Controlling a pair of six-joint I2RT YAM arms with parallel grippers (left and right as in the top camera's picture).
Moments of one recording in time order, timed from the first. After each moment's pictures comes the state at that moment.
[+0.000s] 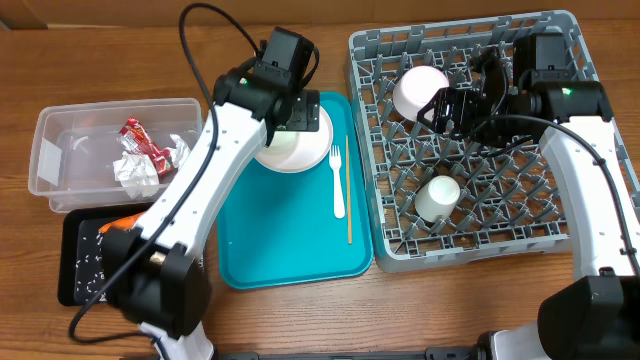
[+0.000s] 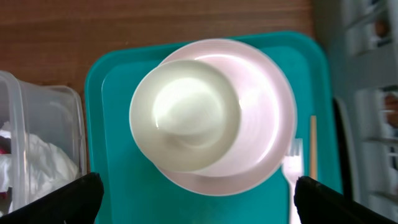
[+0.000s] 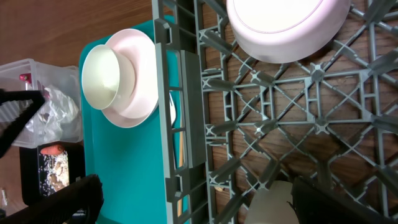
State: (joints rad) left arm -0.40 1.87 1.74 -0.98 -0.22 -0.37; right arm -0.01 1.66 1.55 -1.04 -0.50 0.15
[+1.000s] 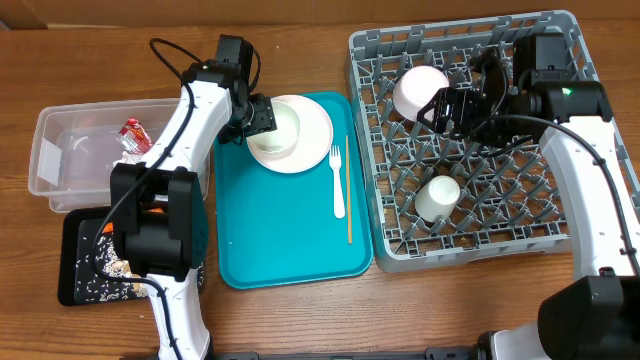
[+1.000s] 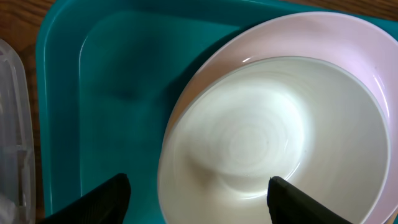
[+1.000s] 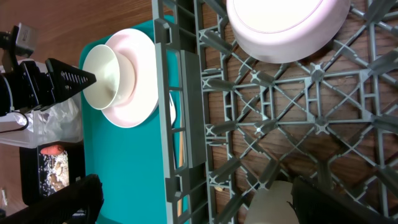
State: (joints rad) left arm -0.16 2.14 1.74 -0.92 0.04 -0.42; right arm -0.01 1.66 1.55 -1.04 -0.50 0.15
